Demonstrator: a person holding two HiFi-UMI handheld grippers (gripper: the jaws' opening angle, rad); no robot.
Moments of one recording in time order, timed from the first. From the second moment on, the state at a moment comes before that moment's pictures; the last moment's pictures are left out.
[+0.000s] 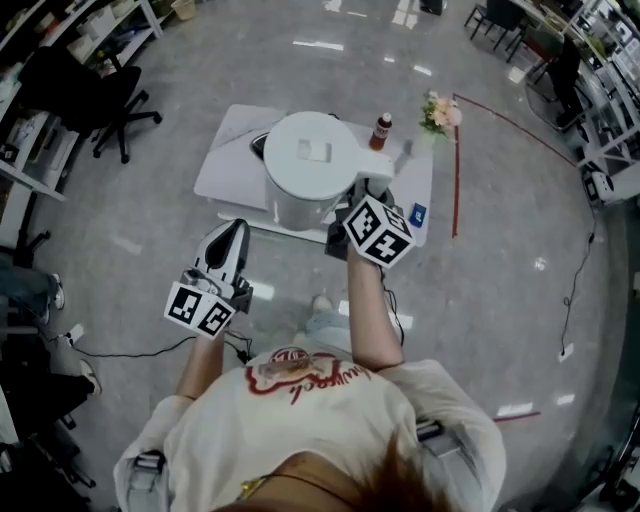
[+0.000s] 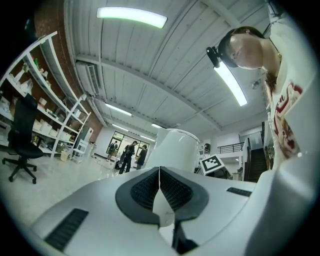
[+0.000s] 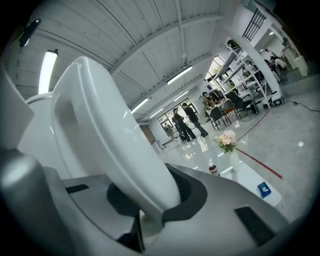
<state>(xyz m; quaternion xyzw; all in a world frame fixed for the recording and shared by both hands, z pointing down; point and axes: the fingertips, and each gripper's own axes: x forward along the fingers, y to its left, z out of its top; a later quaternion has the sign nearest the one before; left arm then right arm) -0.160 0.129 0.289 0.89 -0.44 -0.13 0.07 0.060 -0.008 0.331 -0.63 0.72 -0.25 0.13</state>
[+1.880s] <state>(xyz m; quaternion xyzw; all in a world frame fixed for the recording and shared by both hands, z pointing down) -0.035 0.422 0.263 0.87 -0.45 -0.17 0.05 0.202 0.299 0.299 -0.63 0.73 -0.22 0.14</state>
